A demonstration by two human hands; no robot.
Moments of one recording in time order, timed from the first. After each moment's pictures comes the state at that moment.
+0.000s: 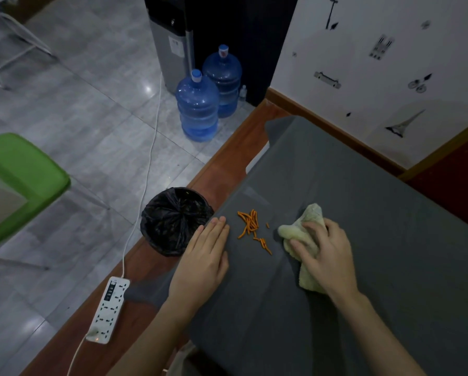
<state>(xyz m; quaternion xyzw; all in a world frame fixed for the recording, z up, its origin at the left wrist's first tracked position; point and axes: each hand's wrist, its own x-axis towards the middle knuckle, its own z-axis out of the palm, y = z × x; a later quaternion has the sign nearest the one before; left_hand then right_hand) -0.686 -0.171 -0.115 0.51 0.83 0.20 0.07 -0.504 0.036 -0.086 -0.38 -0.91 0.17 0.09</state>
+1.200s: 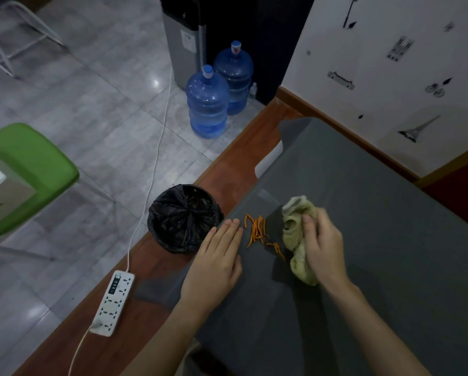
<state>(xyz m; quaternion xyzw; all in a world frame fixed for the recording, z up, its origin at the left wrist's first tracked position) -0.685 -0.170 -0.115 0.51 0.84 0.18 0.06 -0.568 0.017 -0.064 -0.36 -0.83 0.37 0.20</state>
